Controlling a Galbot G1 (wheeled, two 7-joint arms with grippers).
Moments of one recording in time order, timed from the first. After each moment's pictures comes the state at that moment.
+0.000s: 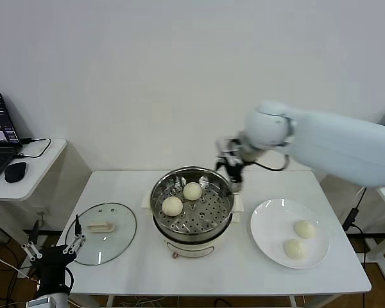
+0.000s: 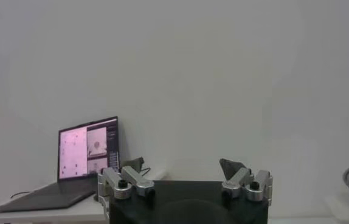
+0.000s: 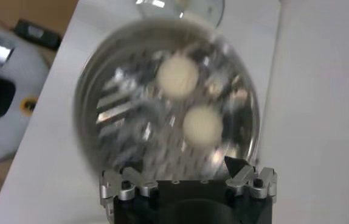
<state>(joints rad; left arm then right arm) 1.77 -1.32 -0.68 -2.26 -0.04 -0.05 -0.36 0.66 0.75 -1.24 1.66 0.32 -0.46 -1.06</state>
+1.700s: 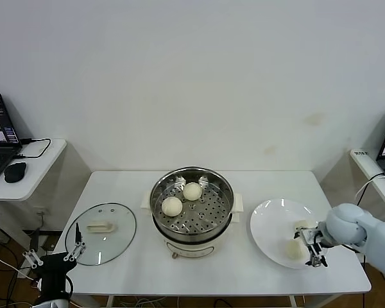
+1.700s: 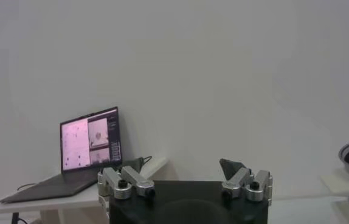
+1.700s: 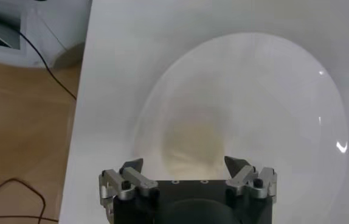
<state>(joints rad) 1.80 -1.34 -0.68 -2.24 -0.01 -0.05 -0.36 -0.34 0.39 -0.63 1.64 -0.25 -0.27 -0.98</state>
